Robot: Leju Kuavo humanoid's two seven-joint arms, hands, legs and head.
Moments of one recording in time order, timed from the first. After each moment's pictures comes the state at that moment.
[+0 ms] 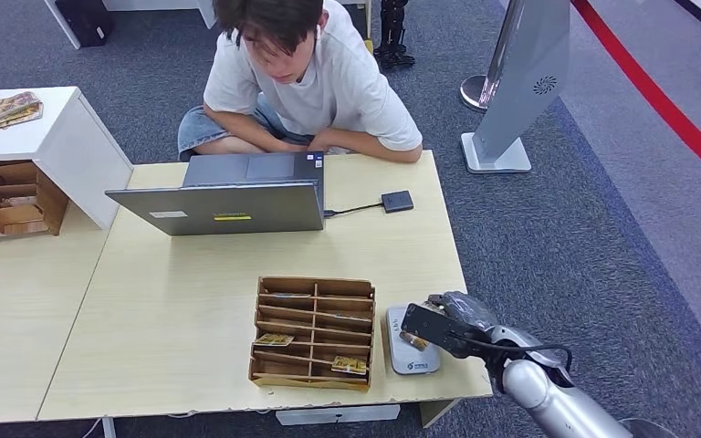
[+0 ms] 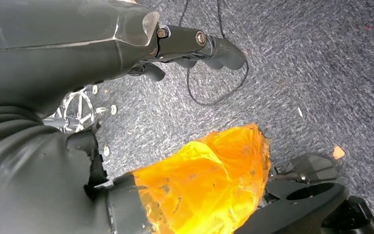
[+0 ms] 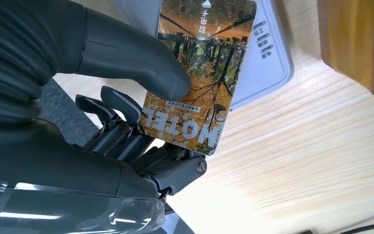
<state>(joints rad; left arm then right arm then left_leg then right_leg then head) -0.07 -0.15 -0.06 -0.20 -0.59 0.44 -0.04 -0.32 -0.39 0.70 -1.26 0.35 0.07 0.13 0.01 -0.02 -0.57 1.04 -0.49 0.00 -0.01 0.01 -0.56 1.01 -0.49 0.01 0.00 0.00</state>
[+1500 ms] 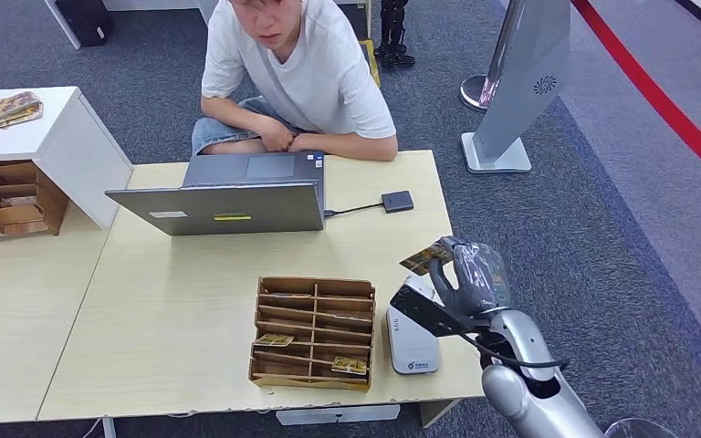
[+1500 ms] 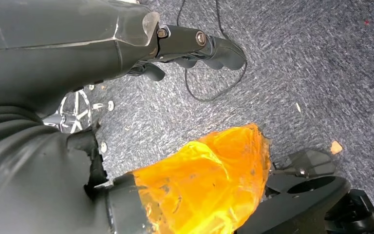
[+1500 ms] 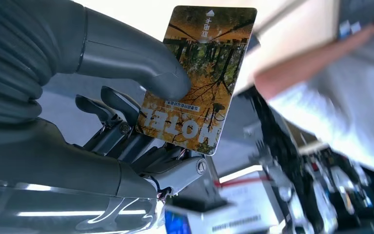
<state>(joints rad) -0.05 -0.15 -0.05 -0.20 -0.57 0.44 -0.07 -0.24 -0.23 0.53 -1.44 0.84 -0.31 0.07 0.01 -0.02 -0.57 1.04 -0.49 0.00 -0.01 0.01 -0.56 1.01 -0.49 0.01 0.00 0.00</state>
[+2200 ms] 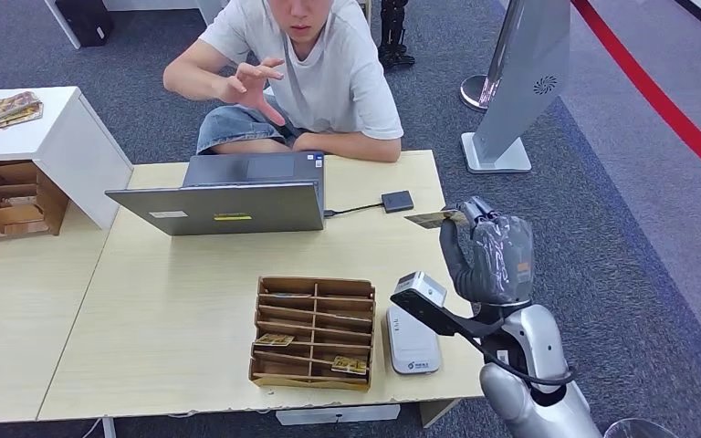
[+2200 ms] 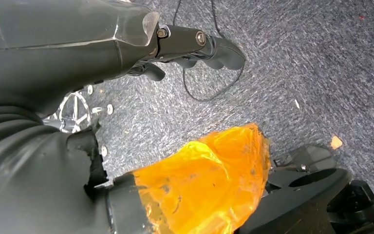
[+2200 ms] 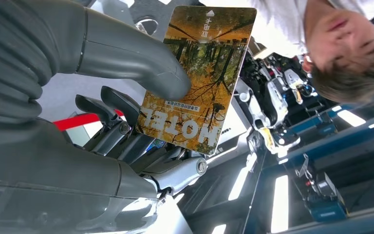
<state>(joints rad) -0.06 -0.15 -0.05 -0.20 -0.61 0.41 -0.07 -0.22 -0.14 0.45 -1.64 1.03 -0.45 -0.01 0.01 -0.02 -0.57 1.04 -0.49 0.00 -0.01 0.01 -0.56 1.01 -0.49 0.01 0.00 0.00</state>
